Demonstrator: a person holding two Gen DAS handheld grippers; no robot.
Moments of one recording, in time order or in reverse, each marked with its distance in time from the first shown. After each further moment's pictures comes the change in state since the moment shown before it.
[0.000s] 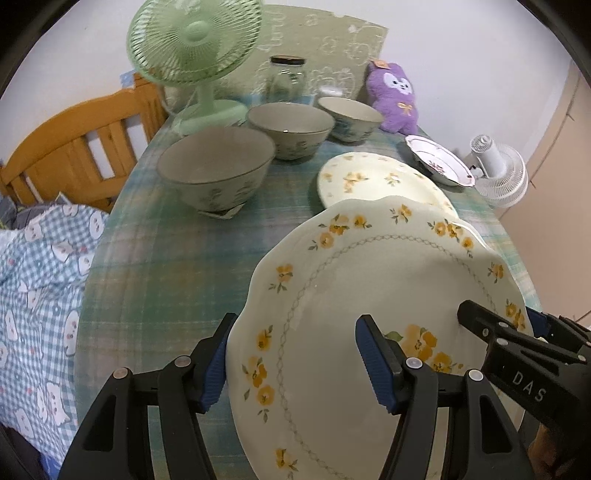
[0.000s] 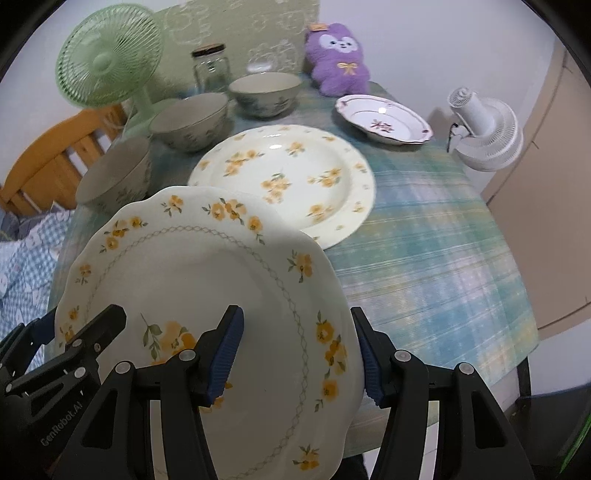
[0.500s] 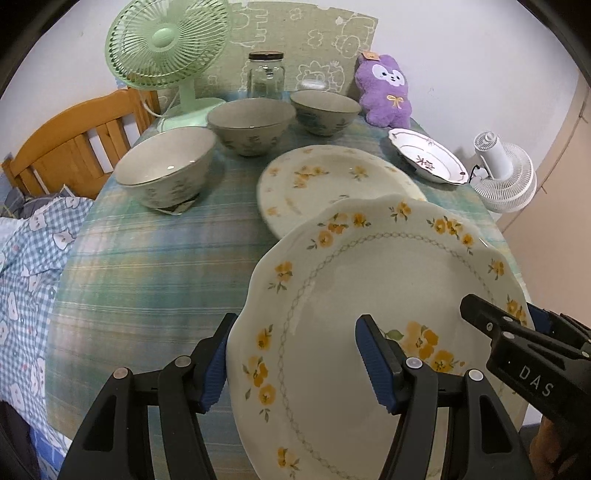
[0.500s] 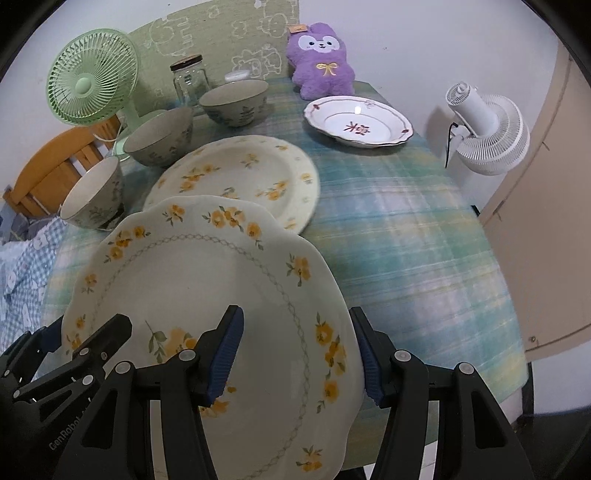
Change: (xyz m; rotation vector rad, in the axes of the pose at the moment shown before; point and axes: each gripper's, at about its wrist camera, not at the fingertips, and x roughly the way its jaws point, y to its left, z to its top) left arm 0.017 -0.082 0.004 -0.059 0.013 0.059; right arm 0.014 -0.085 0.016 -0.036 -0.008 0.072
